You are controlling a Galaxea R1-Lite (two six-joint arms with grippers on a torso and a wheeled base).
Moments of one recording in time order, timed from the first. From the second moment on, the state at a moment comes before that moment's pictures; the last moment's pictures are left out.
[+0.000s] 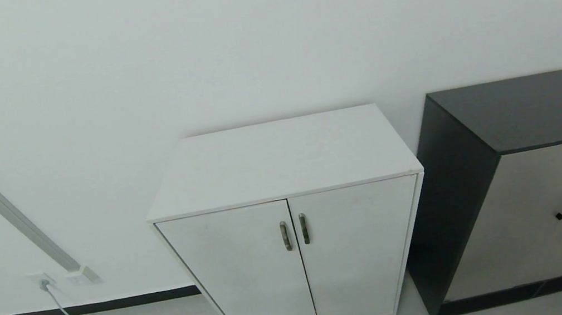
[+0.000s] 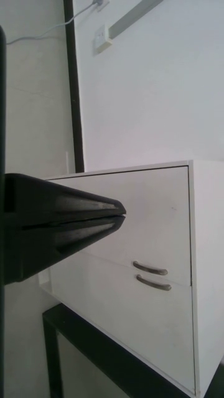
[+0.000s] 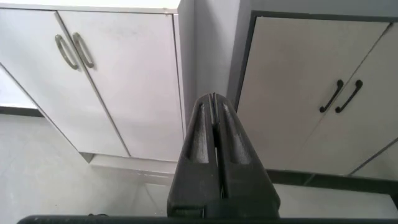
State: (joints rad) left arm 0.00 0.00 0.00 0.00 -0.03 0.00; right arm 0.03 0.05 0.00 0.00 0.10 -0.04
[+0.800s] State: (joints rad) left arm 0.00 0.00 0.00 0.00 -0.03 0.00; right arm 0.00 0.00 0.00 0.00 -0.02 0.04
